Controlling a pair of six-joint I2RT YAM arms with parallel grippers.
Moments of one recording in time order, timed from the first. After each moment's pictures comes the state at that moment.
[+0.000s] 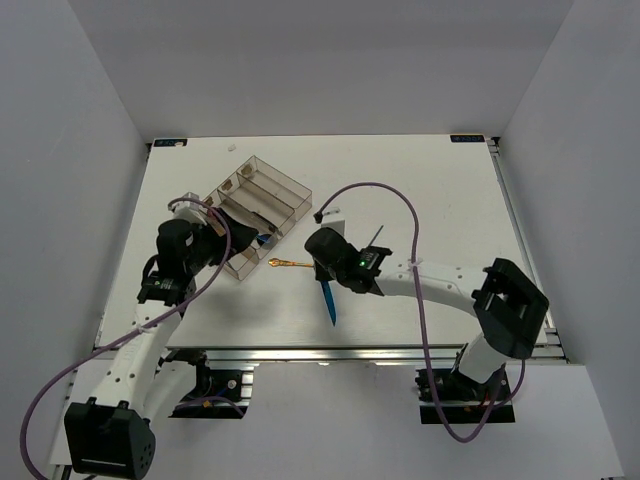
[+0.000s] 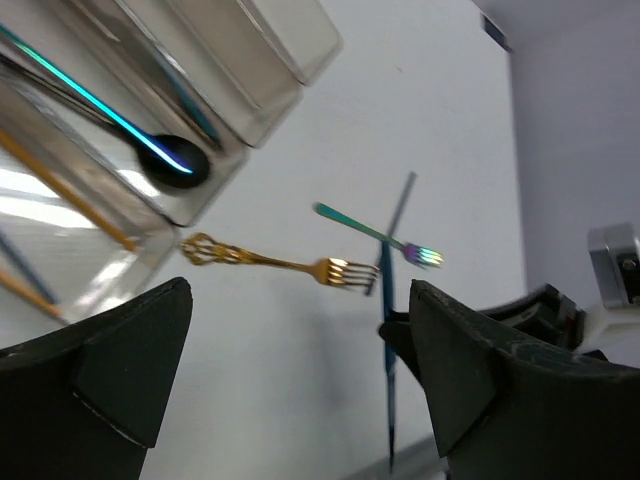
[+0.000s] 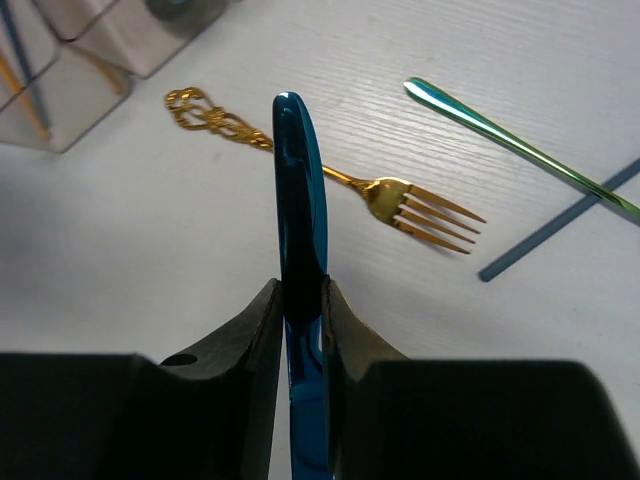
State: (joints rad) left arm -0.11 0.85 0.63 -0.19 0.25 -0.65; right arm 1.06 1.62 1.09 -0.29 0.41 0.63
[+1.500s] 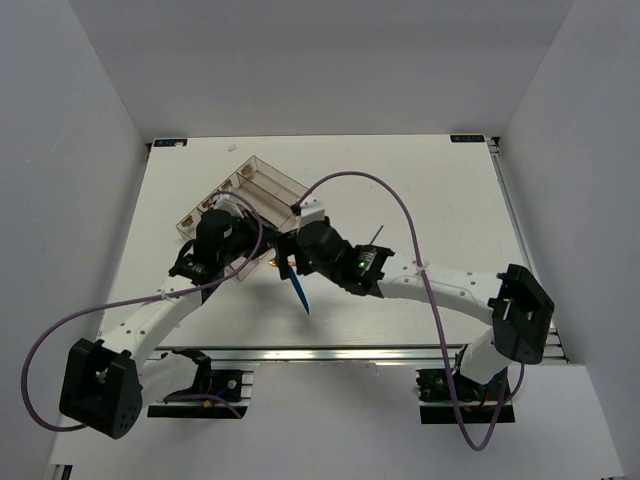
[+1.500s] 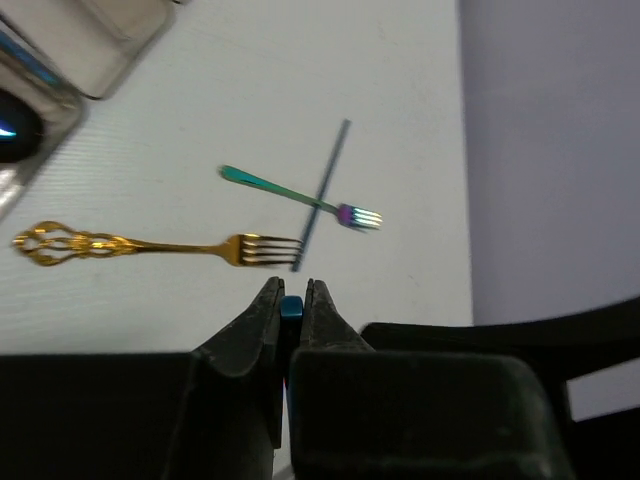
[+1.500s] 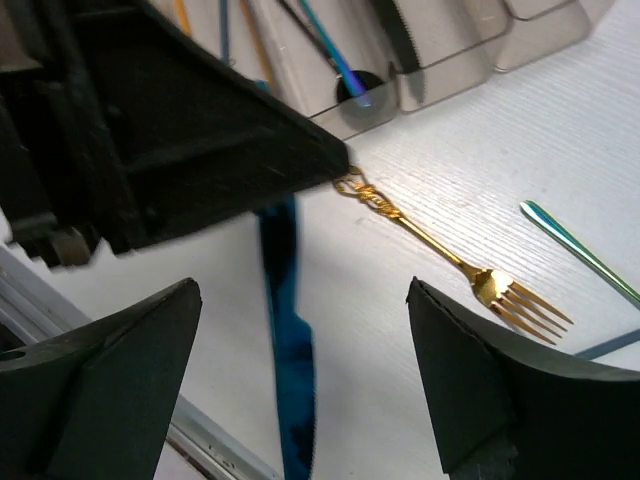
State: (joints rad) left arm -0.37 1.07 0.60 0.09 0.27 -0.86; right arm 1.17 1.59 1.22 -0.18 0.35 0.45
